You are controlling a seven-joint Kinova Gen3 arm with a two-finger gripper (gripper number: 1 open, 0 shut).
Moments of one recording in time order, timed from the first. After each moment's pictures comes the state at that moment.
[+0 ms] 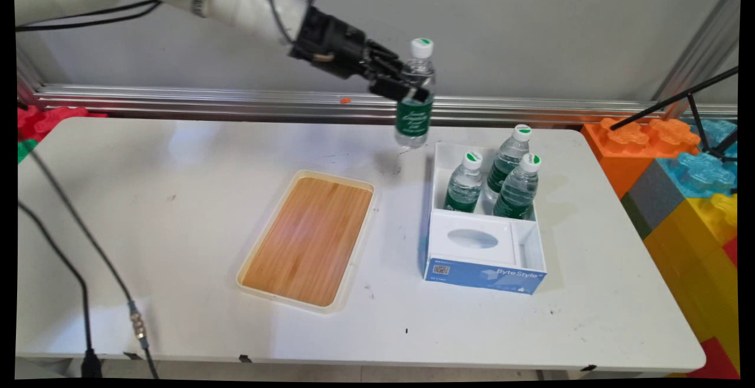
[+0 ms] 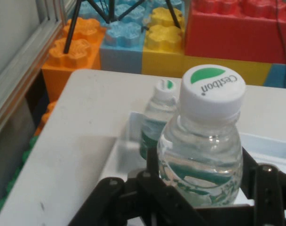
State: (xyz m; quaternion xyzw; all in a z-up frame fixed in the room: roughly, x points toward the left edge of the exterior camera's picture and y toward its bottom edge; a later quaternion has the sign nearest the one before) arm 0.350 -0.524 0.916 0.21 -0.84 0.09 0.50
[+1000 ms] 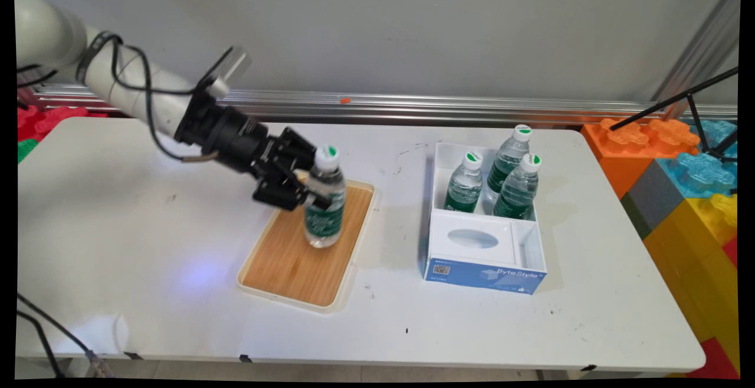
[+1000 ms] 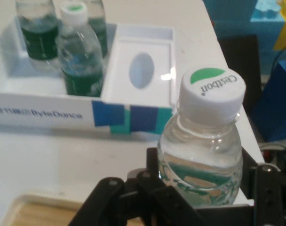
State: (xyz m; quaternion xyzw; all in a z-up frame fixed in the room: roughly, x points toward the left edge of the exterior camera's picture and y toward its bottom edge) arm 0.425 -0.380 0.860 0.14 -0.88 0.04 0.45
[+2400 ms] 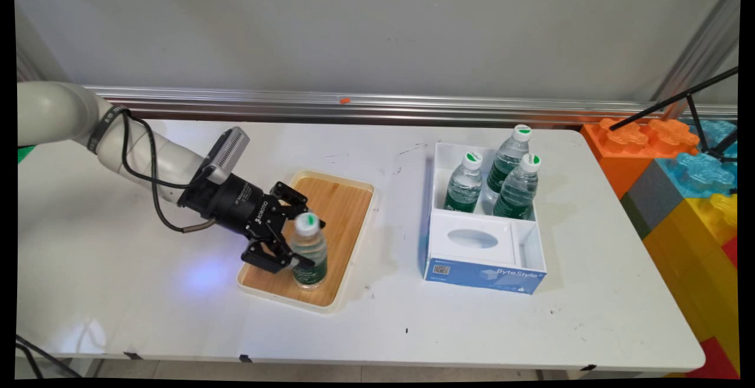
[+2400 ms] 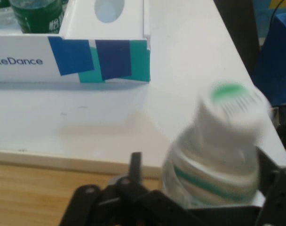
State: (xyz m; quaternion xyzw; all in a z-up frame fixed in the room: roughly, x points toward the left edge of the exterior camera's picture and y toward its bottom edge) arm 0.428 -0.345 0.774 0.10 -0.89 0.05 0.44
